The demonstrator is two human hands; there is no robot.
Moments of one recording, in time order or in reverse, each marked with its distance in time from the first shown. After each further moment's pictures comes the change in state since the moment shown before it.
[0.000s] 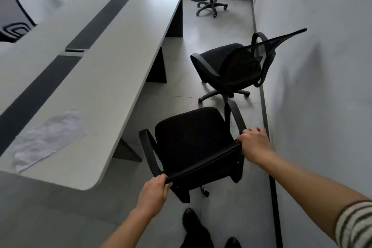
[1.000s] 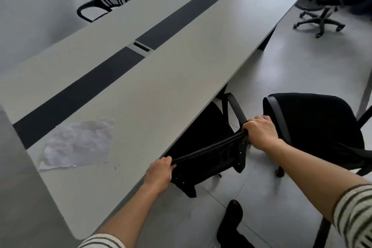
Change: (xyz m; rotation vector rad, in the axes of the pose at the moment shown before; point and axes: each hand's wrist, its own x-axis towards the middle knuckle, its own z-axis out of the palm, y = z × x) left_hand 0.297 -0.057 -0.143 -0.027 0.124 -0.447; right_hand 0.454 -0.105 -0.118 -0.075 0.097 -0.497
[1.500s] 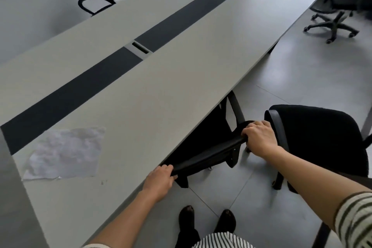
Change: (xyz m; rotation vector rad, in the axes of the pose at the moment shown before) left_hand 0.057 0.029 -0.006 0.019 -0.176 -0.046; right_hand 0.065 0.034 -0.004 0.017 -0.050 -0.048
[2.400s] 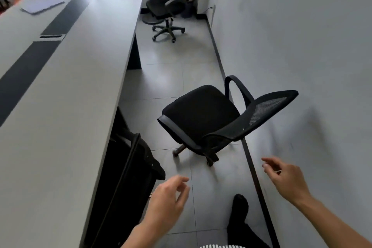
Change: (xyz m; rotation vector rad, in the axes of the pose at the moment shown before) left_hand -0.025 0.247 -0.007 -0.259 -0.081 0.879; right_hand -0.335 0.120 0.051 0.797 0.444 1.086
